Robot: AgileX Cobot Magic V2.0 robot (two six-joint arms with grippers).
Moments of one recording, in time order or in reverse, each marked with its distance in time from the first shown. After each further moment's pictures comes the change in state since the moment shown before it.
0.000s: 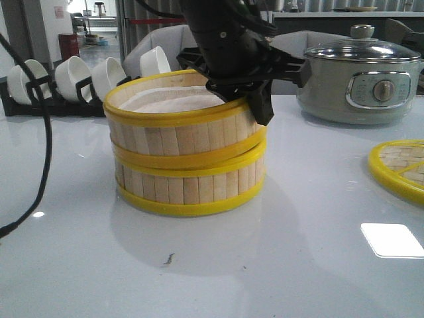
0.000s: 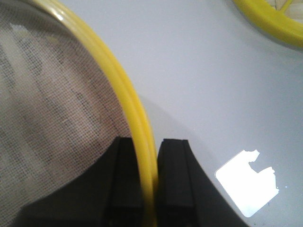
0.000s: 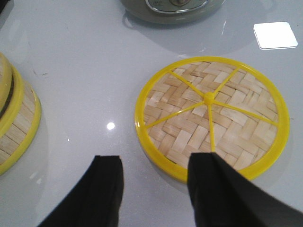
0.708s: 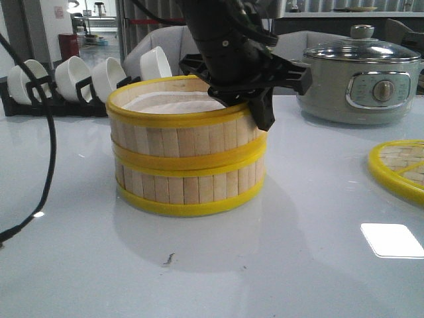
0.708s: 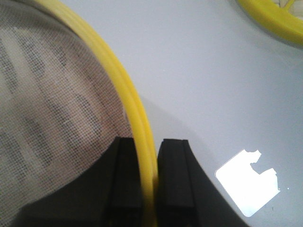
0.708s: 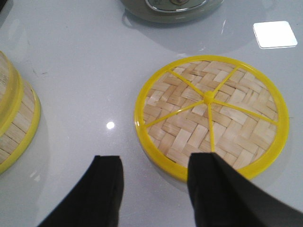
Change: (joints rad) left arm 0.000 0.022 -0.007 0.000 -0.016 0.000; right arm 0.000 0.000 0.000 0.000 0.004 0.000
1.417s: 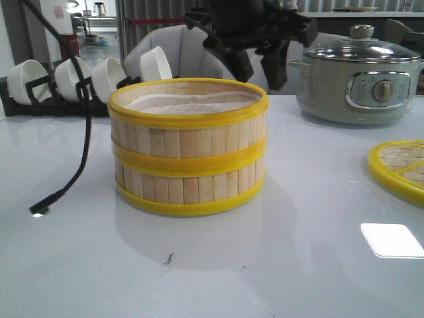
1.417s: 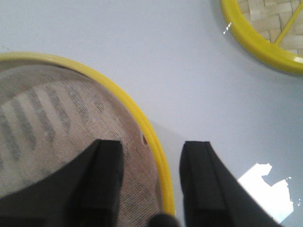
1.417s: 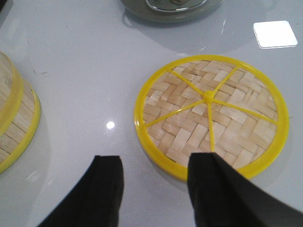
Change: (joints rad) left arm 0.005 0.005 -0.214 0.077 0.165 0.002; right arm 0.000 0.000 0.000 0.000 0.000 0.000
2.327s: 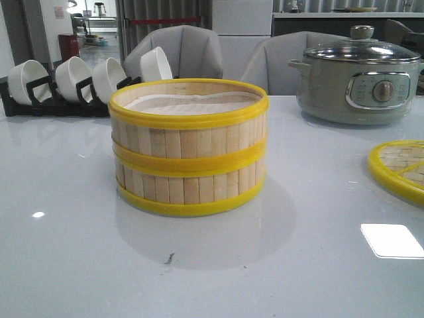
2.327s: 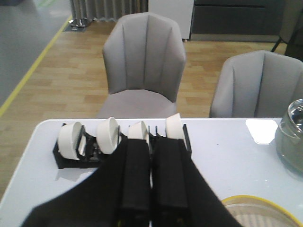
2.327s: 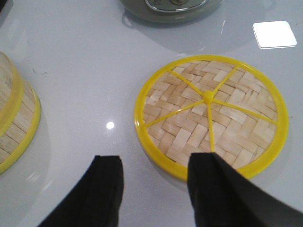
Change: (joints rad) left arm 0.570 -0.761 0.084 0.047 0.036 -0.105; right arm 0.000 0.000 0.000 0.000 0.000 0.000
